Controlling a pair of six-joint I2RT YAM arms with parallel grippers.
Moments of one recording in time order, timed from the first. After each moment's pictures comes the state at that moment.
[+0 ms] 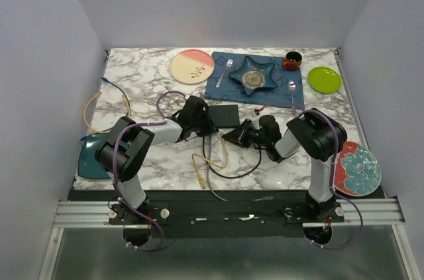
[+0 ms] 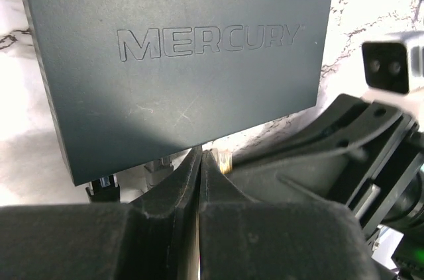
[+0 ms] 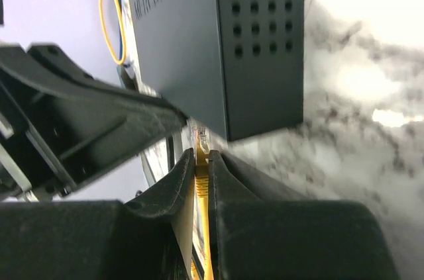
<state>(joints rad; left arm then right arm) -0.58 1.74 0.84 0.14 0.18 -0.86 0.54 2.01 0.55 1.06 -0.43 1.19</state>
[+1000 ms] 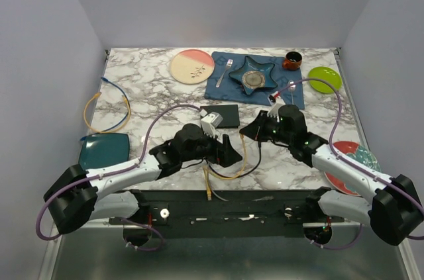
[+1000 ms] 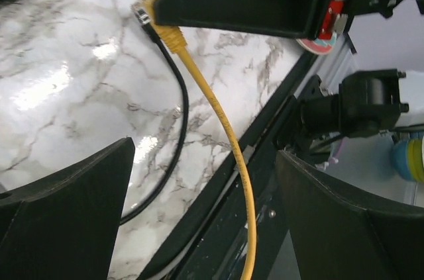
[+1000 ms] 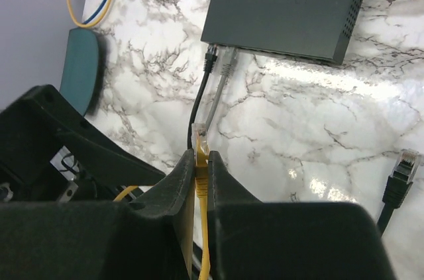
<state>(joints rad) -0.89 1.15 0.56 0.22 0.24 -0.66 0.57 1.12 0.59 0.08 -0.25 0.68</state>
